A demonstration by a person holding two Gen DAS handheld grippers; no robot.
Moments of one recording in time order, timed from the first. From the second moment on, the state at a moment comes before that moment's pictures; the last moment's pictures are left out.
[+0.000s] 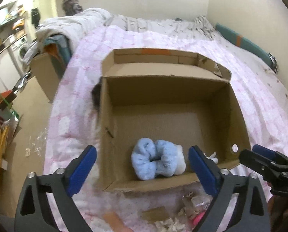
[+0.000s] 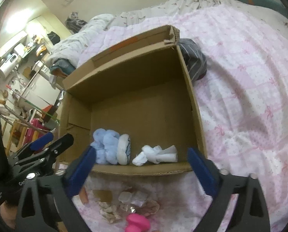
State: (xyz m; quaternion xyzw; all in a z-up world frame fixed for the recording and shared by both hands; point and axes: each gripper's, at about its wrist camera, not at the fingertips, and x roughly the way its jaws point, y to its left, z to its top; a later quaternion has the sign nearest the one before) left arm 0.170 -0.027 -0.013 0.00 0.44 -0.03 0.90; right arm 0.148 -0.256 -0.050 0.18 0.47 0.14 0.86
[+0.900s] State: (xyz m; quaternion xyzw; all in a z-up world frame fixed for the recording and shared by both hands) left arm 0.097 0.035 -0.015 -0.01 0.47 0.04 0.88; right arm 0.076 -0.248 -0.039 0.13 0.45 0.12 0.87
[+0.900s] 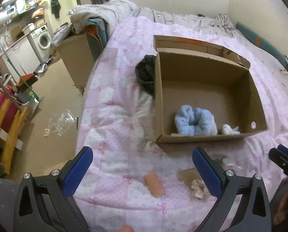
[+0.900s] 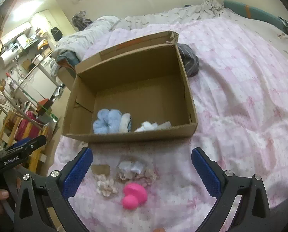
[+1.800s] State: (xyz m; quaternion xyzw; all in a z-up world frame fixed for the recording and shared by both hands) left arm 0.104 0.054 -0.070 -0.06 0.56 0.04 0.82; right arm 0.065 -0.236 -0.043 0.11 0.48 0.07 0.87
